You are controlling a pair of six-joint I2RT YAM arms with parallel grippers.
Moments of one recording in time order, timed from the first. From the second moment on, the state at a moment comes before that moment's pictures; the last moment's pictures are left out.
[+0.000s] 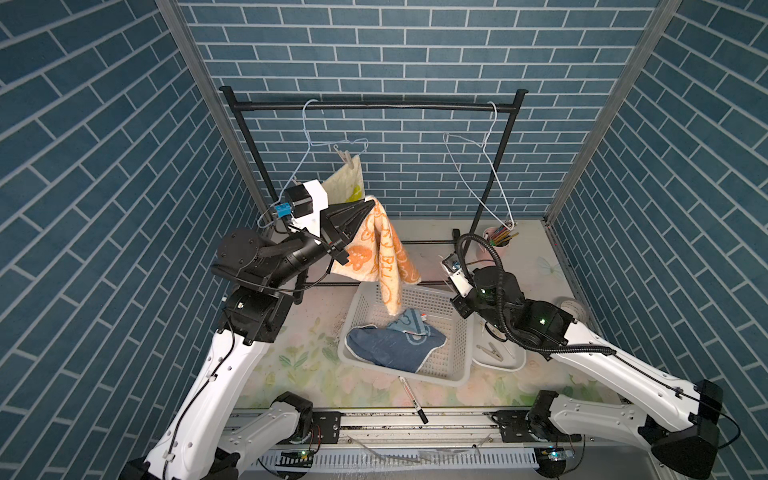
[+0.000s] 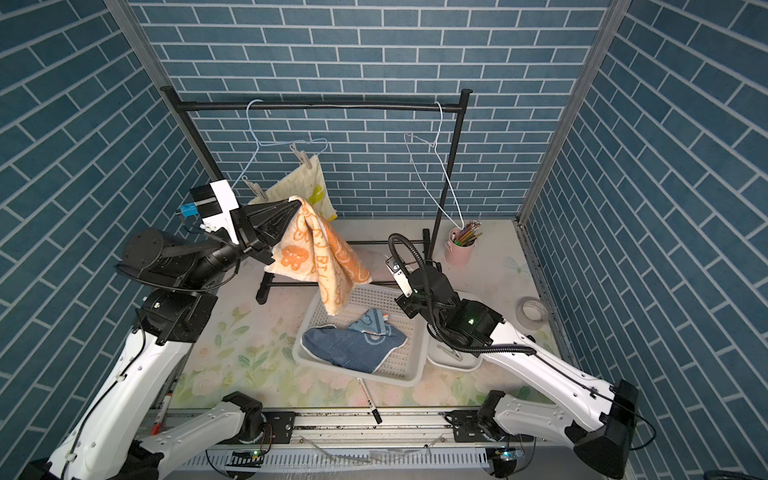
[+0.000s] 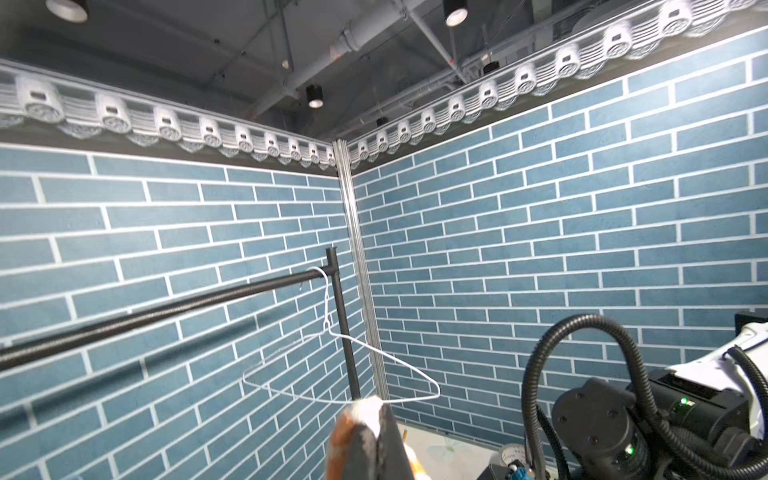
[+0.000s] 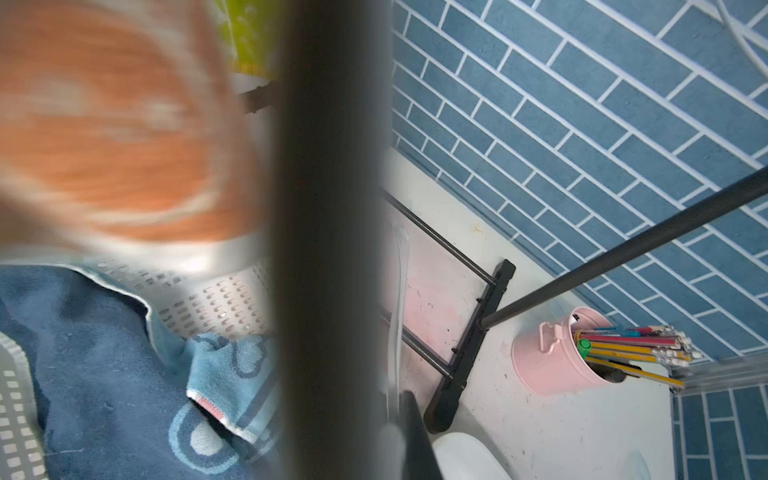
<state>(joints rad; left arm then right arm) -0.39 1.01 1.36 0.12 0.63 -0.09 0.95 1.08 1.05 -0.48 0.36 -0.15</state>
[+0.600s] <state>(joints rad) -0.62 1.00 1.10 0.08 0.73 0.03 0.94 0.99 1.05 -0.49 0.46 -0.14</state>
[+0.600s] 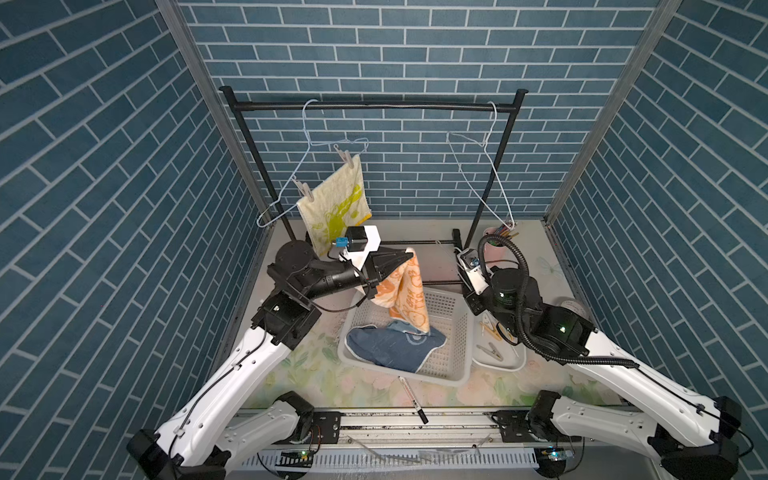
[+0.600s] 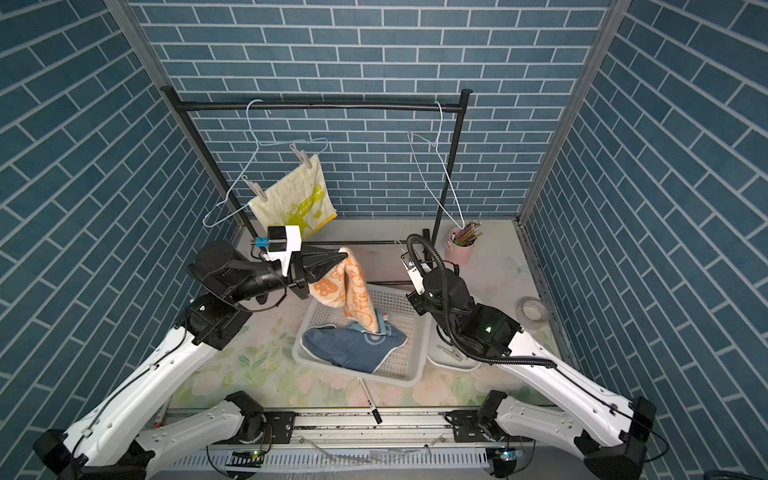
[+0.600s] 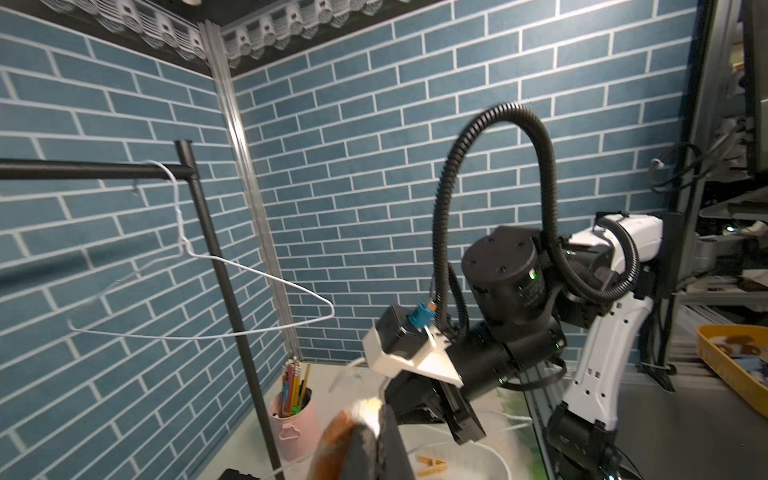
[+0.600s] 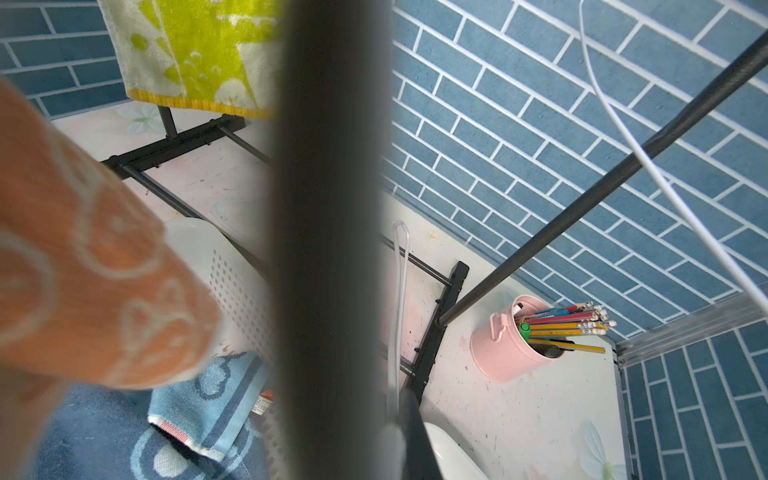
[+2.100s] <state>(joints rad) -0.58 0.87 0.88 -0.26 0.09 0.23 0.93 1.05 1.15 -0.53 0.27 -0.05</state>
